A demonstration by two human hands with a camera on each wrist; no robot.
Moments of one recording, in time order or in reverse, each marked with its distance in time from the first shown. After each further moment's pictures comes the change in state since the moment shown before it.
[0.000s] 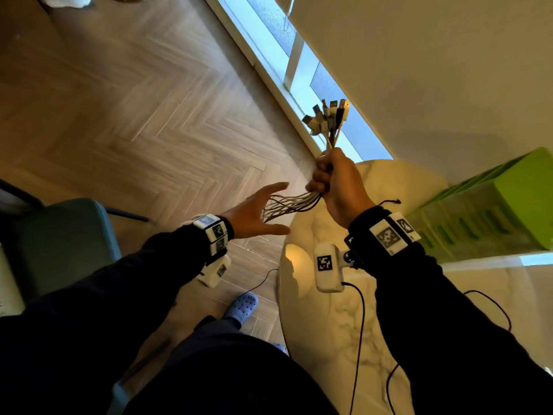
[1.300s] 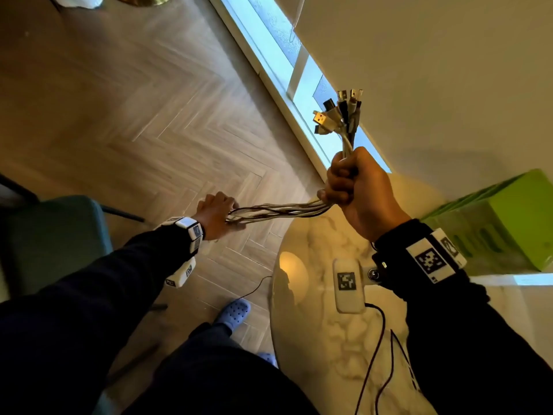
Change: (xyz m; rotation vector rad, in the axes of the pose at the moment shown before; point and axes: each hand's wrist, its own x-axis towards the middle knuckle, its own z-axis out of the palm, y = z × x) left_hand -0.001 -0.089 -0.017 0.621 0.106 -0.401; right_hand -0.026 -0.039 -0.020 -0.013 -0.171 -0.044
